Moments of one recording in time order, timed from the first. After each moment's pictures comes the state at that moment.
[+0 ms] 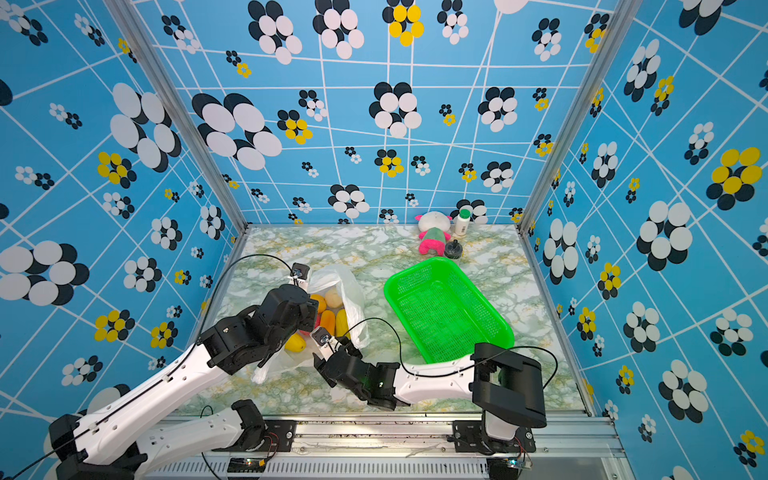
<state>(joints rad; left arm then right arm) -0.81 1.00 1.03 -0.74 -0.55 -0.29 1.36 1.68 0.91 0.31 0.52 0.20</state>
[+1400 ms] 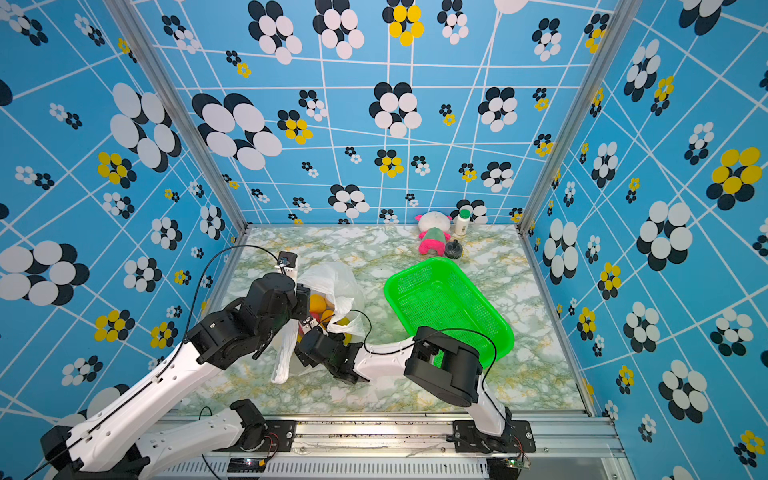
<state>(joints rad) -0.73 0.99 1.10 -0.73 -0.51 -0.29 1.24 2.08 1.27 0.23 0.43 0.27</state>
